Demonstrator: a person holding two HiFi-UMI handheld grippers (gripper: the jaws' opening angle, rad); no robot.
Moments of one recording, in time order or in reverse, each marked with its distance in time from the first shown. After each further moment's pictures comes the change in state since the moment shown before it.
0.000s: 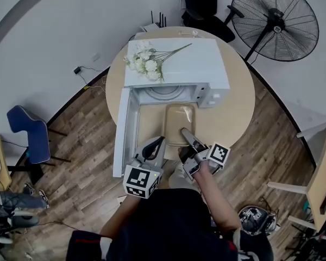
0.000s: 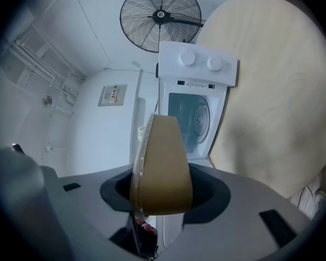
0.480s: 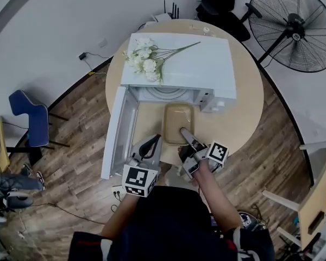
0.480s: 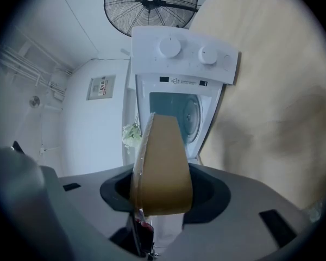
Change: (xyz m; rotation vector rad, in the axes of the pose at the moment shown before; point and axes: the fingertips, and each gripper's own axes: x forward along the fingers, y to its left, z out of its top) left arm 0.045 0.020 -0.019 -0.025 0.053 0.161; right arm 0.024 -0.040 0.036 0.020 0.144 -0.075
